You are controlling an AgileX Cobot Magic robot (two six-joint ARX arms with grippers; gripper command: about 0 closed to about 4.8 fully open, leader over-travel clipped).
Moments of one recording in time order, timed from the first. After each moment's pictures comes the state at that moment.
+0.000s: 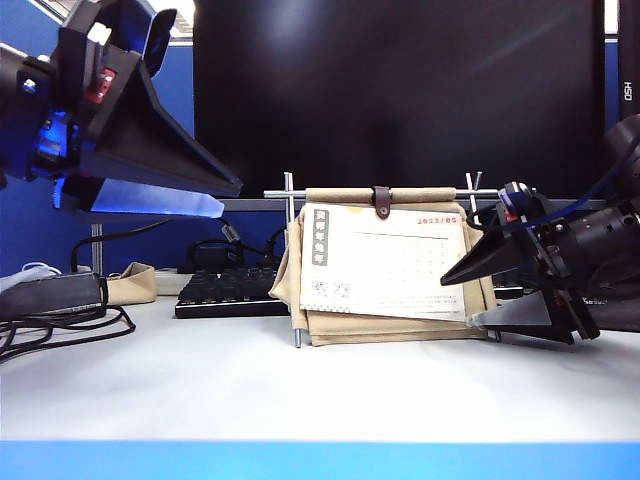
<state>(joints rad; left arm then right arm) -0.51 1.14 0.42 0.29 0.63 -0.04 0.07 1.82 0.72 0.47 -0.87 0.43</state>
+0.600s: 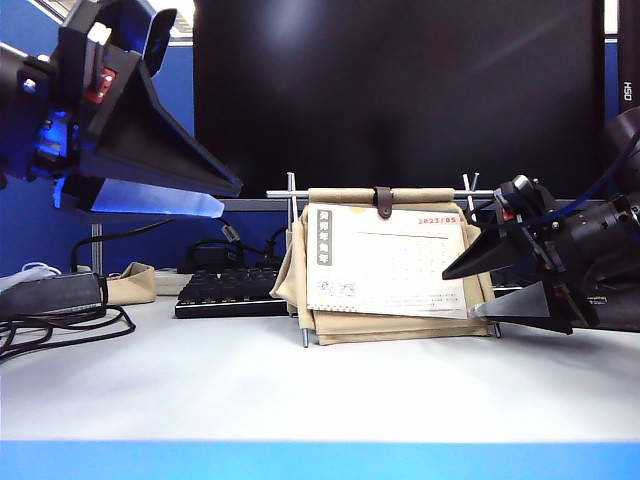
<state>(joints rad) -0.51 1.14 0.42 0.29 0.63 -0.04 0.07 1.82 0.72 0.53 -0.80 0.42</state>
